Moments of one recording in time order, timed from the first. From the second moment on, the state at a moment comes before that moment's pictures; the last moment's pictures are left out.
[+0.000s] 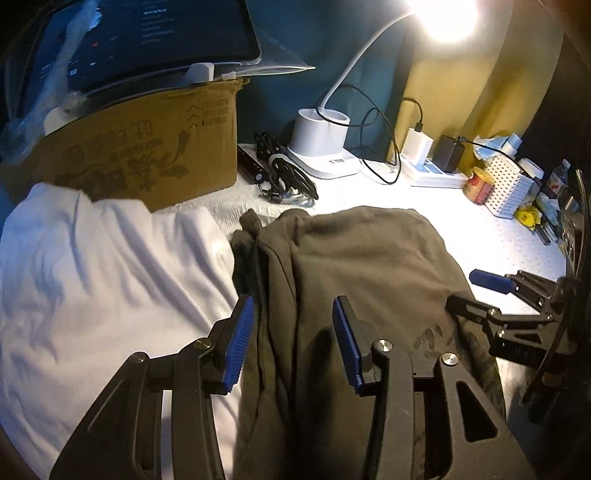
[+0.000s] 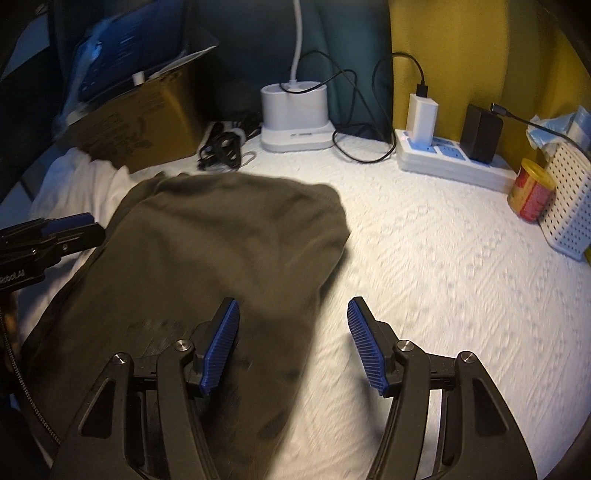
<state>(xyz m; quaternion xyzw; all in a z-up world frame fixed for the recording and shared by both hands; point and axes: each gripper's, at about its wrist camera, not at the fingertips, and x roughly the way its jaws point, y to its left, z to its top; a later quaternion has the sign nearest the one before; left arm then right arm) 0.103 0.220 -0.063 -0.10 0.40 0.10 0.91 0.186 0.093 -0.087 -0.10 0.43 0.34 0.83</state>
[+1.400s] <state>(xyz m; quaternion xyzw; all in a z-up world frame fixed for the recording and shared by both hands) -0.011 0.174 -0.092 -0.09 0.39 0.12 0.91 0.021 0.033 -0.095 -0.05 0.45 0.41 0.79</state>
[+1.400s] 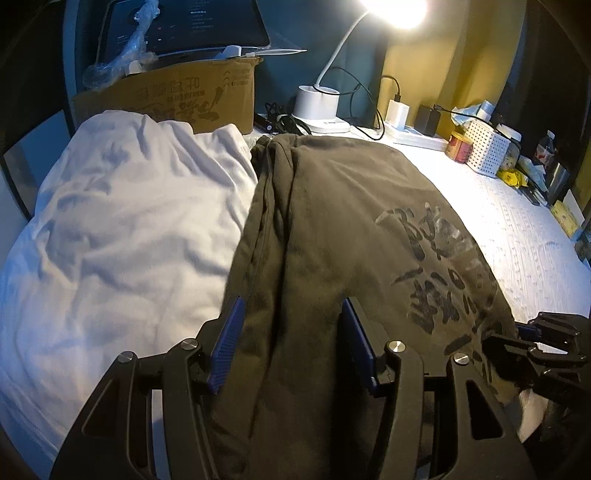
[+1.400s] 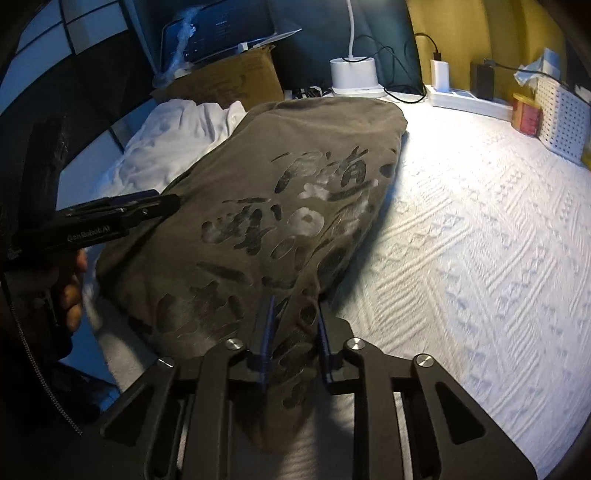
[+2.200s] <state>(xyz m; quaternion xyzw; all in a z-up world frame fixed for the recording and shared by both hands) -0.031 0.153 -0.092 -0.07 0.39 0.12 0.91 0.007 0.015 -0.091 -0.05 0.45 0.42 0.79</state>
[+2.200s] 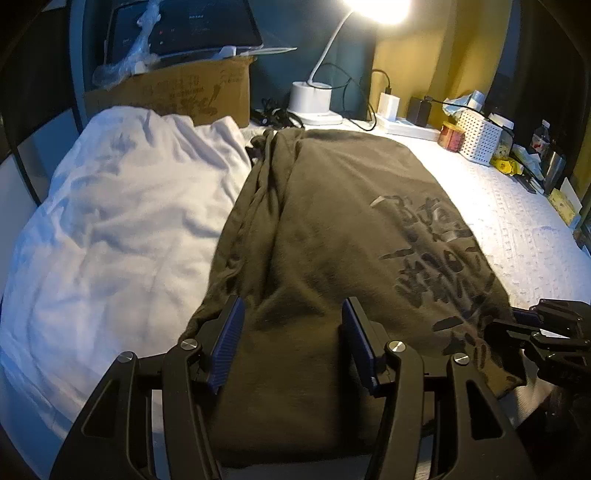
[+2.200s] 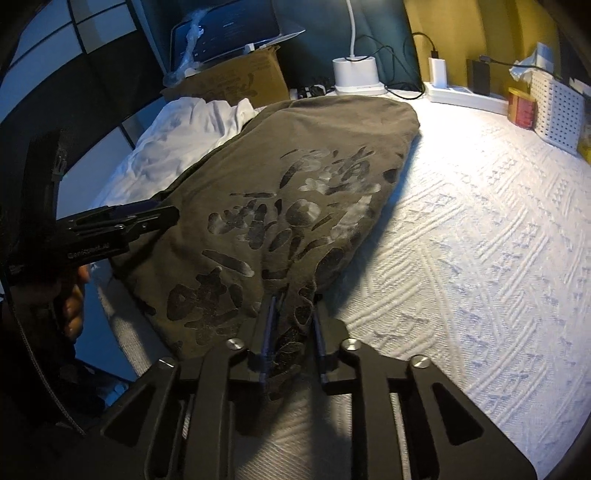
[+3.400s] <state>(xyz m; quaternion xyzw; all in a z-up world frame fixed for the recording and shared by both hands) 0.018 0.020 -0.044 0.01 0.31 0.02 0.95 0.039 -0.145 -0.065 0.02 0.38 0.27 0.89</state>
